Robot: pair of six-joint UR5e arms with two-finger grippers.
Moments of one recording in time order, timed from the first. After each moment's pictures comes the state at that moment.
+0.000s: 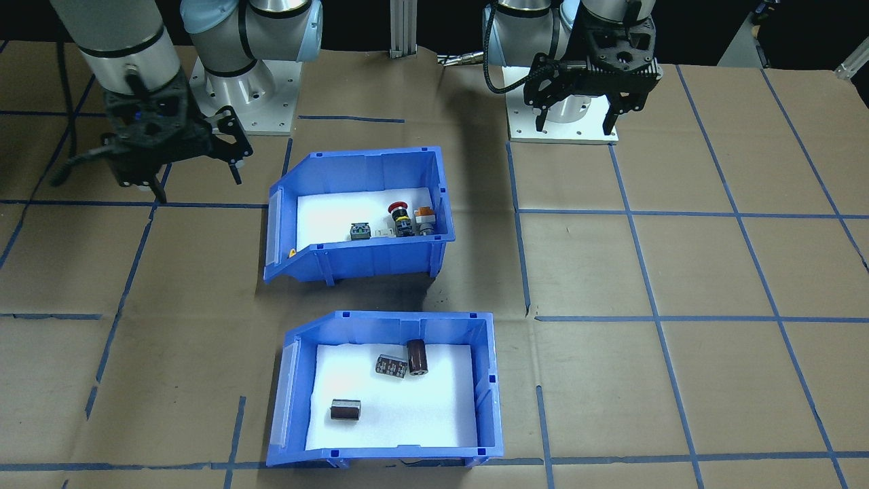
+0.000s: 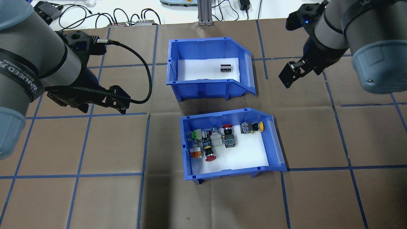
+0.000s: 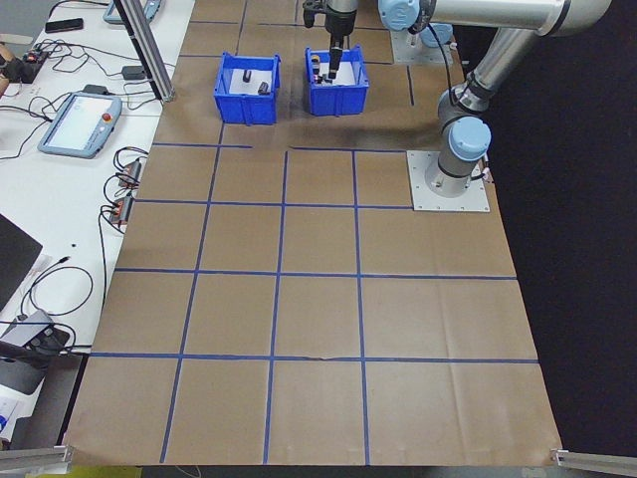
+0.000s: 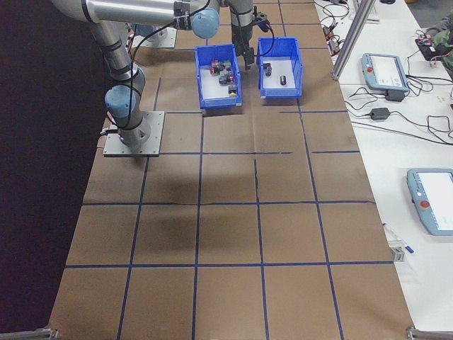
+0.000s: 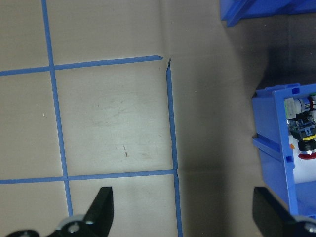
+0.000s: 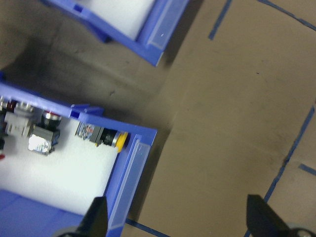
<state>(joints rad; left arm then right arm) -1.60 -1.33 -1.80 -1.51 1.60 0.04 1.54 -1.62 1.70 -1.76 -1.56 -0.28</state>
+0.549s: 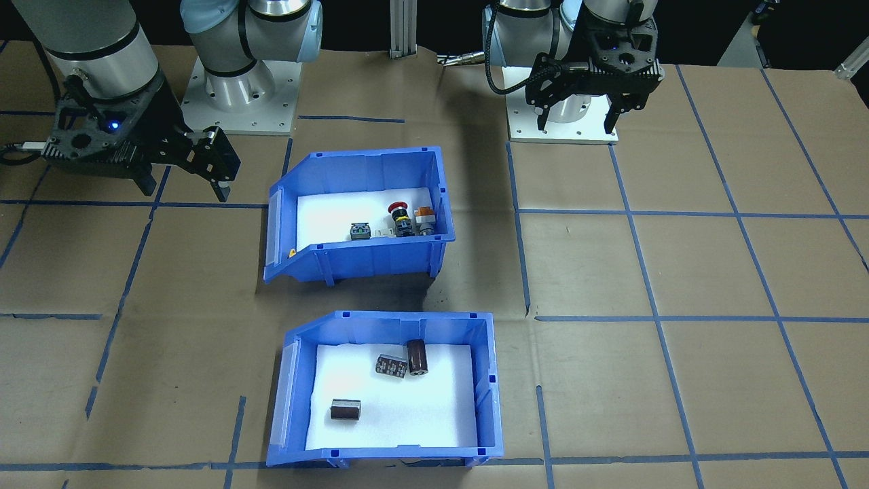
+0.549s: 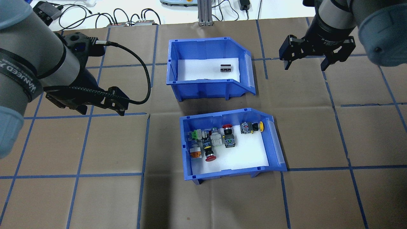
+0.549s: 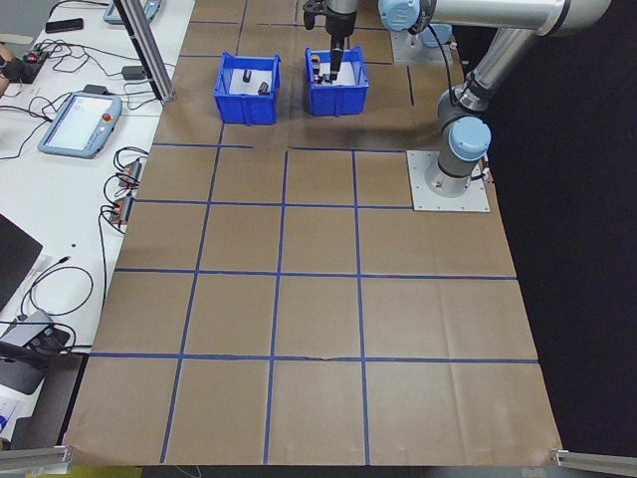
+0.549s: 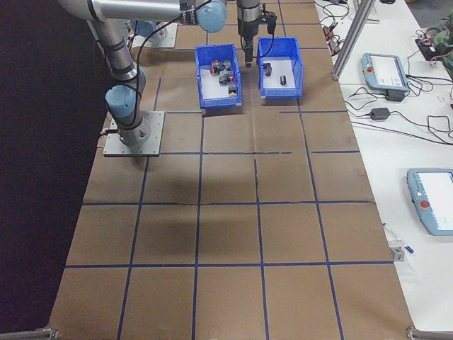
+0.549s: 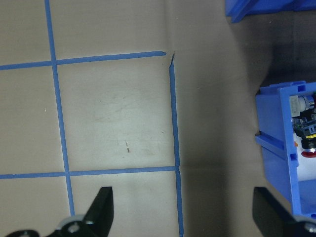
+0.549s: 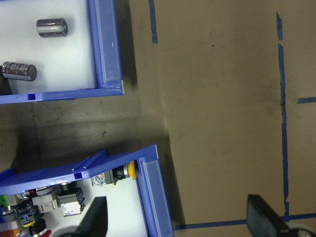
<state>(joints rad) -1.60 -1.33 -1.80 -1.53 1.61 0.04 1.54 -1.56 1.61 -1.67 -1.56 0.07</state>
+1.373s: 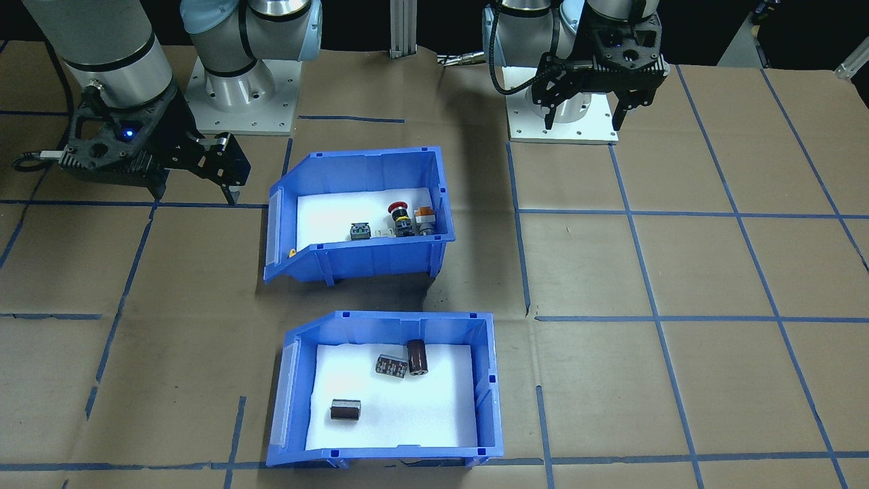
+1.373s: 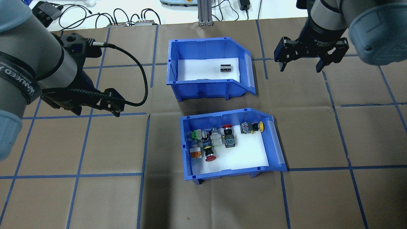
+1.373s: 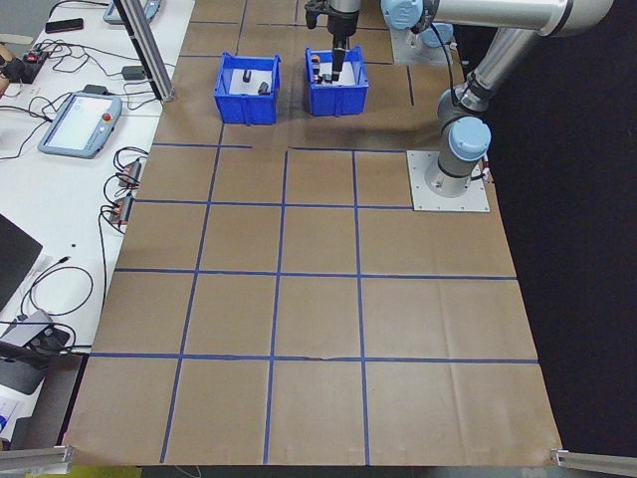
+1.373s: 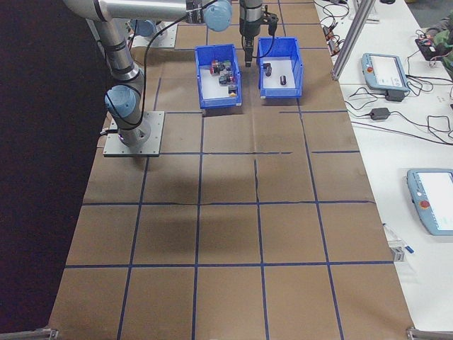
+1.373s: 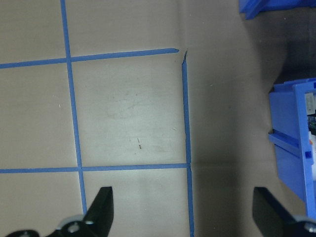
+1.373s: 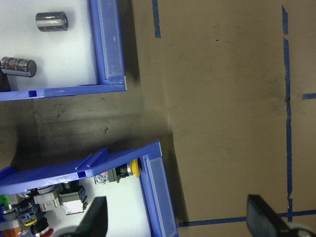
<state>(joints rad) -1.60 -1.32 -1.80 -1.52 1.64 0.04 1.56 -1.55 1.60 -1.67 -1.57 0.08</state>
